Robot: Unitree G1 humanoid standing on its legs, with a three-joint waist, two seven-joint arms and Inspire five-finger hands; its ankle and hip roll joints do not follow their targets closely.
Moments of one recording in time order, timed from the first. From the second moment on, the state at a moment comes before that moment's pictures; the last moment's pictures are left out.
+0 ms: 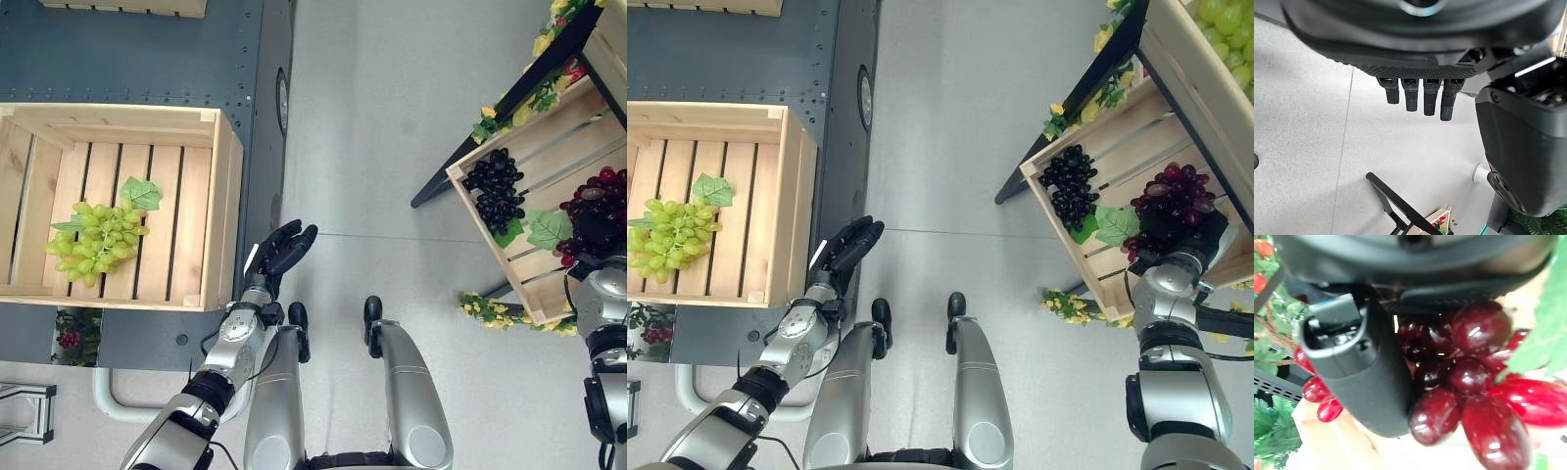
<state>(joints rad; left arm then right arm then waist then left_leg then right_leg) -0.40 0.37 -0.41 0.64 -0.68 -0.31 0.06 -0.67 -0.75 0.01 1.06 0.59 -0.13 -0.42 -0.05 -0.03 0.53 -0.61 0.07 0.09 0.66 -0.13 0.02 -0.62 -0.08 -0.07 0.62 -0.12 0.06</state>
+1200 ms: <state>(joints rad) -0.41 0.45 -0.46 0.52 -0.68 -0.31 0.01 -0.76 -0.77 0.09 1.06 0.52 0.04 -0.39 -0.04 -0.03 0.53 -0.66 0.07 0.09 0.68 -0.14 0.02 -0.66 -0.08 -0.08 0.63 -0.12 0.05</state>
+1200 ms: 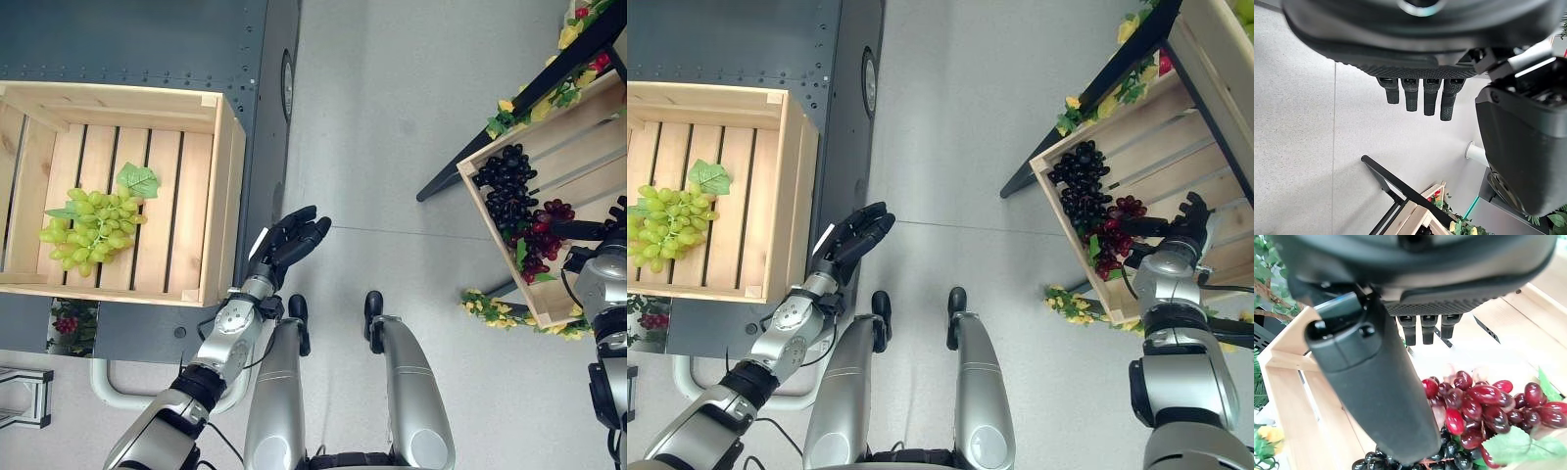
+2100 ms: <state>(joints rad) -0.49 0.45 -0.52 0.46 -0.50 -0.45 0.12 -0.60 -0.43 0.29 0.81 0.19 -0.13 -0.55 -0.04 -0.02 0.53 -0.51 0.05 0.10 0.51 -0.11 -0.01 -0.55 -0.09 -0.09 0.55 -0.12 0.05</state>
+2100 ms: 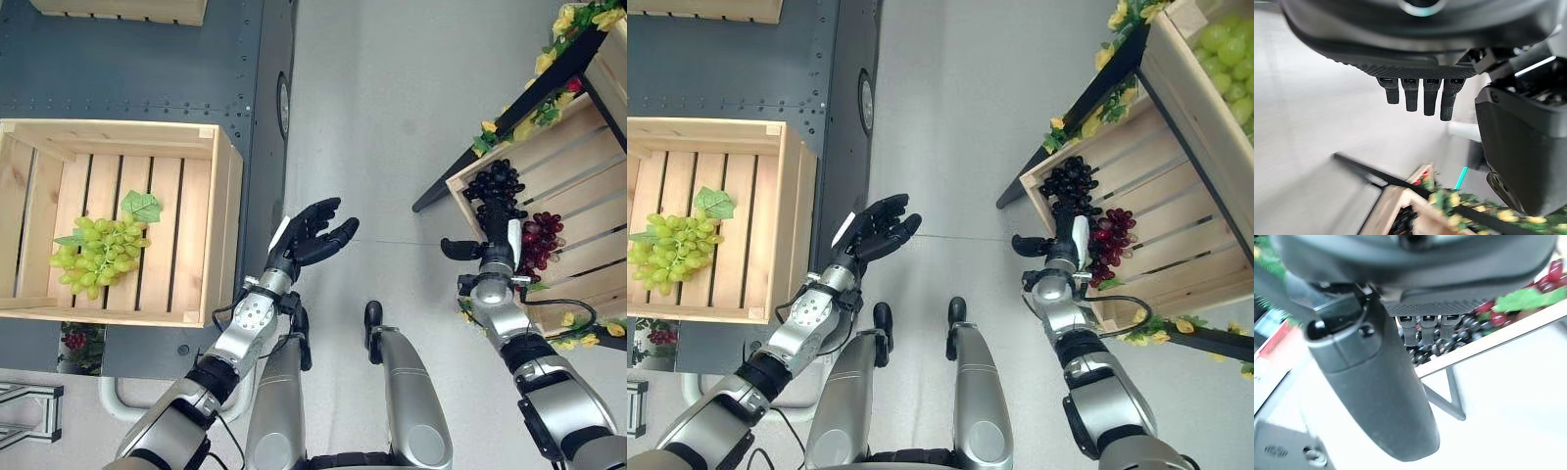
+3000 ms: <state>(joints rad) -0.48 0.66 -0.22 0.71 0.05 -0.36 0.87 -0.43 -0.43 0.32 0.70 0.18 -0.17 -0.57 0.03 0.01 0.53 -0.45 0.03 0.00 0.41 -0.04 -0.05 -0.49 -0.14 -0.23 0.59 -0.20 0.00</state>
